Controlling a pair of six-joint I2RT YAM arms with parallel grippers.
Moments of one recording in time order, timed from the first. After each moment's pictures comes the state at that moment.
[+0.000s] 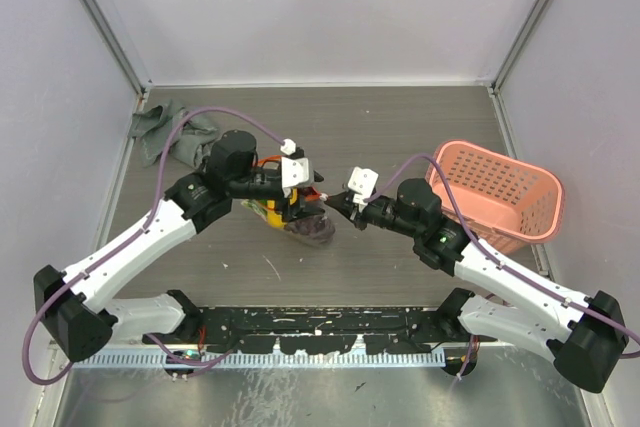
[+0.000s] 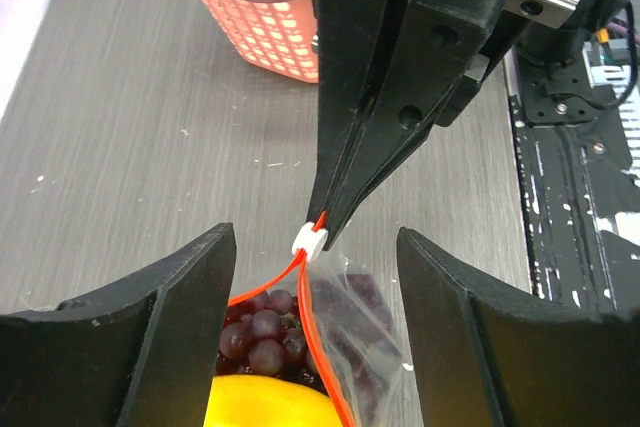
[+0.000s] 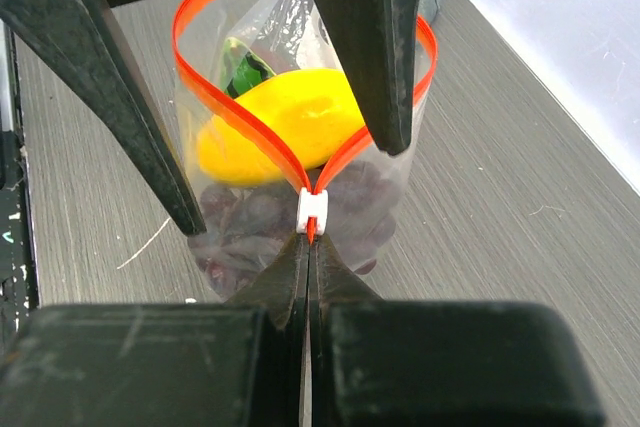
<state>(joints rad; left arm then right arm) -0.72 1.16 1.08 -0.27 0.69 0.43 0.78 0.92 0.65 0.16 -0.33 -0.25</state>
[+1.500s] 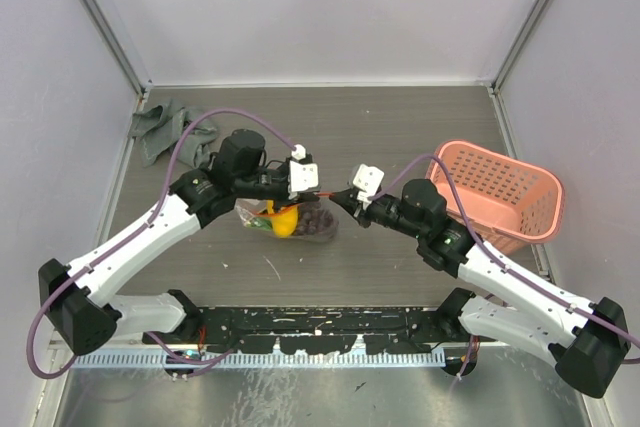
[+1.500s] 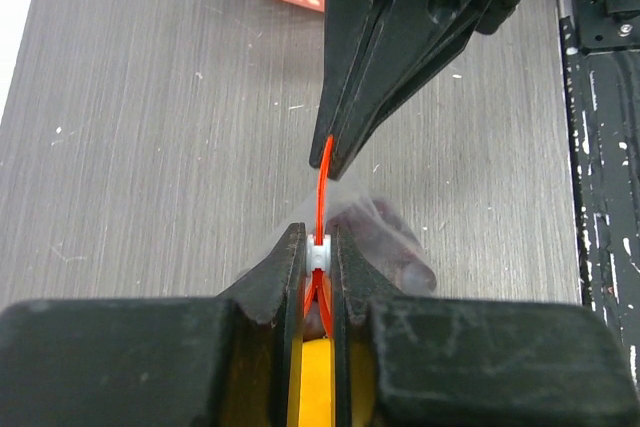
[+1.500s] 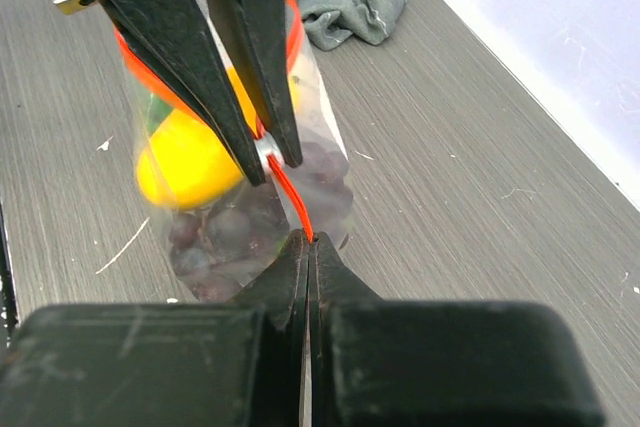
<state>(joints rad) -0.73 1.22 1.14 -0.42 0.59 0.59 0.76 0.89 0.64 0.14 -0.28 -0.25</state>
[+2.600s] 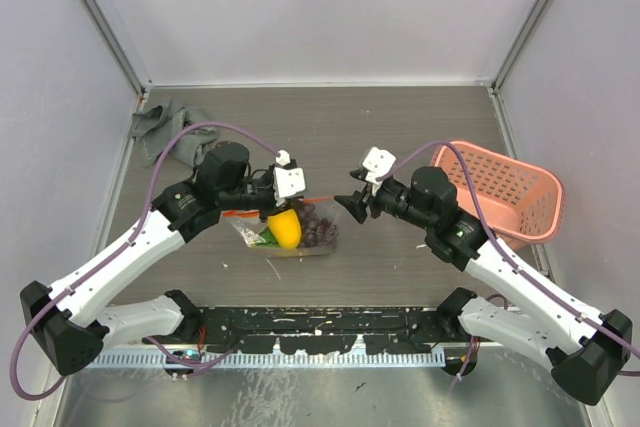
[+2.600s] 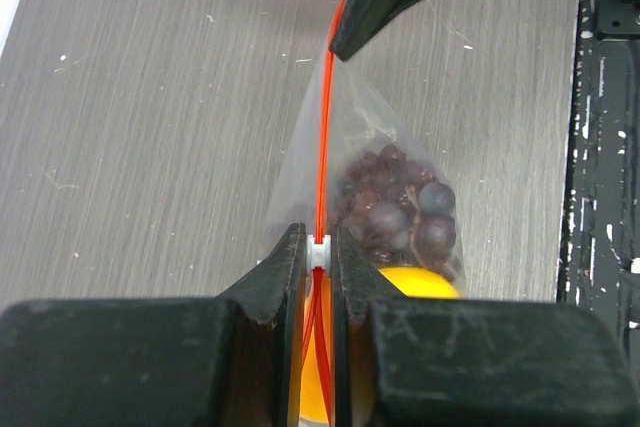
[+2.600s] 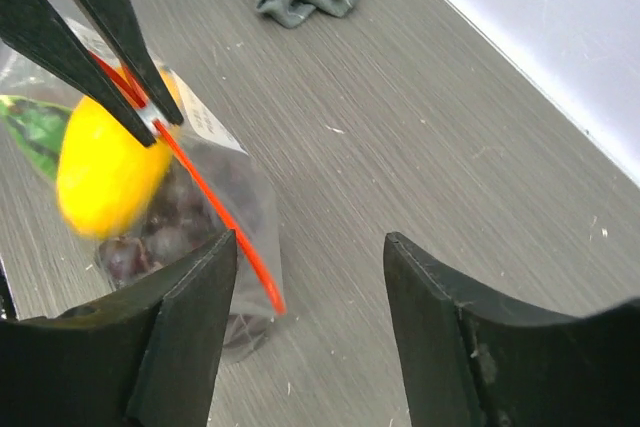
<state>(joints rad) -0.72 1.09 1.06 -0.46 0.49 0.51 0.70 0.86 0.73 -0.03 -0.23 -0.19</state>
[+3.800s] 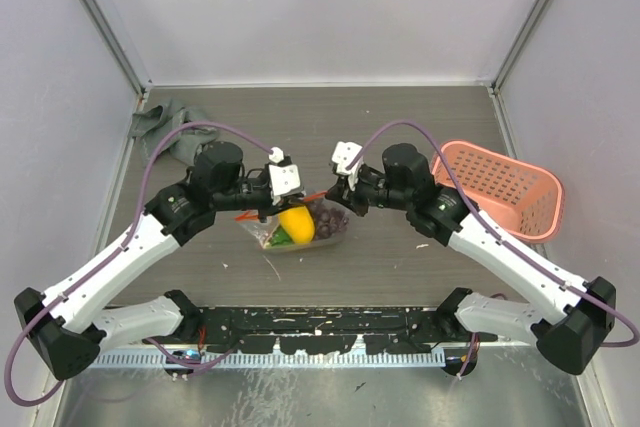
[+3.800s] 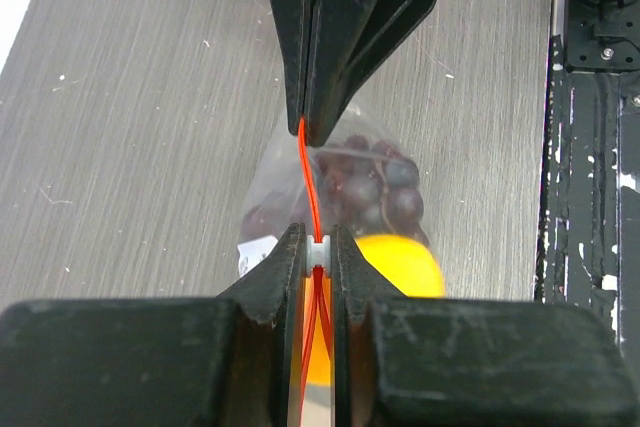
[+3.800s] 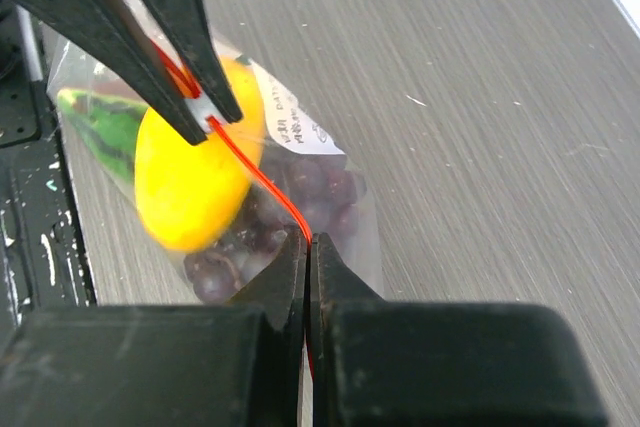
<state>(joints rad) -0.72 1.06 1.06 -0.45 0.53 0.45 0.73 1.09 0.98 -0.28 -0.41 -0.28</state>
